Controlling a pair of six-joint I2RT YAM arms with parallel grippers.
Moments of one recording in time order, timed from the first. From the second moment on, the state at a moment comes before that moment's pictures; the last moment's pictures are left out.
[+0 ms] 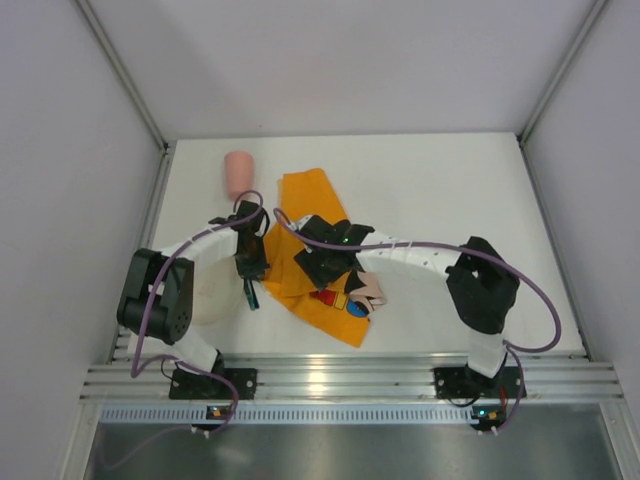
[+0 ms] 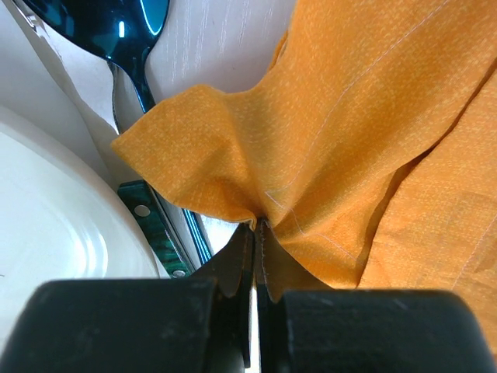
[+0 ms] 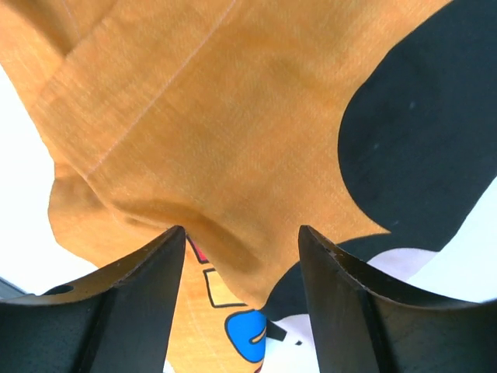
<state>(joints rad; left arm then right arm) -0.28 1.62 0.93 -0.62 -0.03 -0.50 1.00 1.86 1.38 -0.61 0.14 0.22</state>
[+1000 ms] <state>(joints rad) -0.30 1.63 0.95 -0.65 -0.05 -0.49 1.00 1.88 1.26 -0.51 0.09 0.25</state>
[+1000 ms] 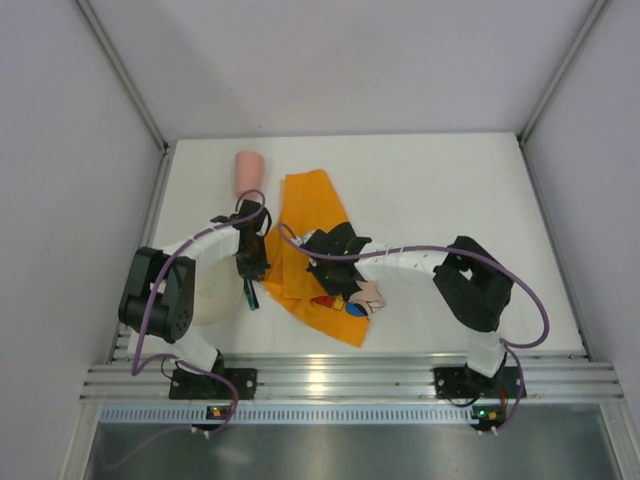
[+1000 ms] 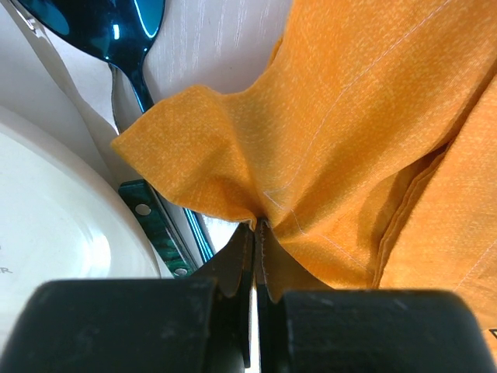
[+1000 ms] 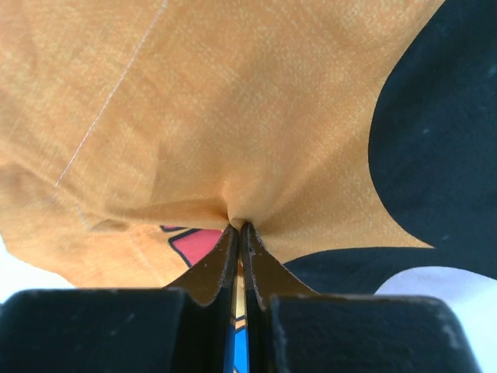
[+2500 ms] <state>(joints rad) -0.31 1.63 1.07 -0.72 -0.17 -0.44 -0.09 1.73 1.06 -0.81 -0.02 0.38</state>
